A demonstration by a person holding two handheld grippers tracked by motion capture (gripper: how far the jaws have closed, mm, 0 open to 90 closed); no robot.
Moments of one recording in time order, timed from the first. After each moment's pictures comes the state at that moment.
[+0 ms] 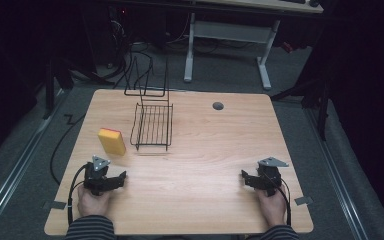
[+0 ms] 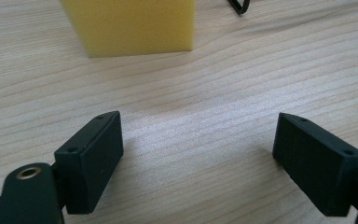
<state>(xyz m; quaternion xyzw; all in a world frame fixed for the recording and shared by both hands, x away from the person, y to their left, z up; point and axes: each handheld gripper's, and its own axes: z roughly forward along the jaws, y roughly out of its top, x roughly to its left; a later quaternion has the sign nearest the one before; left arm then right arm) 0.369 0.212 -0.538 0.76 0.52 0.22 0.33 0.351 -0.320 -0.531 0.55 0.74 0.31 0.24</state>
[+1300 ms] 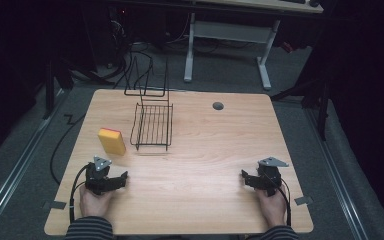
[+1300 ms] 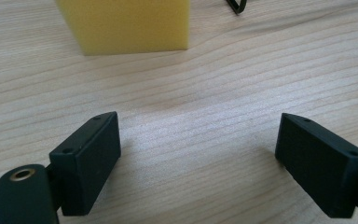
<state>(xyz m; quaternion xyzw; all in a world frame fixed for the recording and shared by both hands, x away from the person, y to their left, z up) 0.368 0.207 -0.537 0.75 0.53 0.22 0.33 0.351 -0.320 -0.531 0.55 0.74 0.31 0.24</state>
